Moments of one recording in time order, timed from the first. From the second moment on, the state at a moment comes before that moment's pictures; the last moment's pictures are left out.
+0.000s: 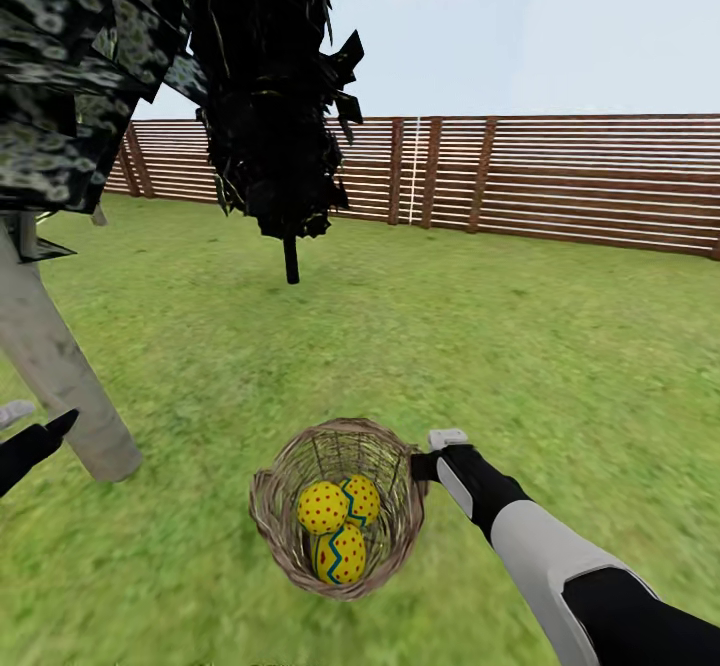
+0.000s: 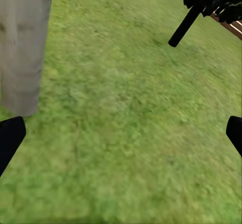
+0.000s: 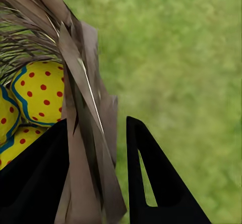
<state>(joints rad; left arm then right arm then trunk) -0.21 0.46 0.36 -1.60 0.91 0.50 0.28 -0.88 0.09 0.22 -0.37 -0.22 0.46 -0.09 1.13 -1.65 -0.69</state>
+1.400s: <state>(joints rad) -0.21 0.46 0.32 -1.60 0.91 0.50 0.28 -0.88 0.10 0.22 -0.37 -0.22 0.46 -0.09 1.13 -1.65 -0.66</state>
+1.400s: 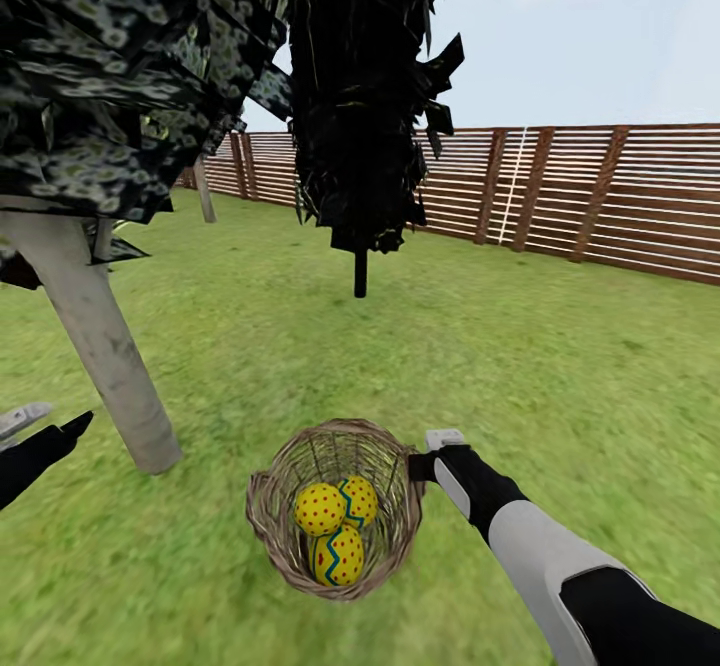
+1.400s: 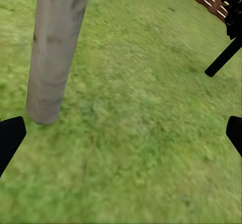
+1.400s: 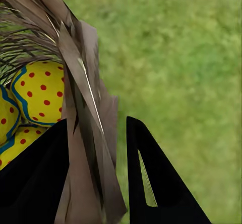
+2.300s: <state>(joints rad) -0.21 0.46 0.32 -1.59 0.91 0.50 0.28 -0.88 0.10 0.25 -0.37 -0.22 0.46 -0.09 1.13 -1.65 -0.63</state>
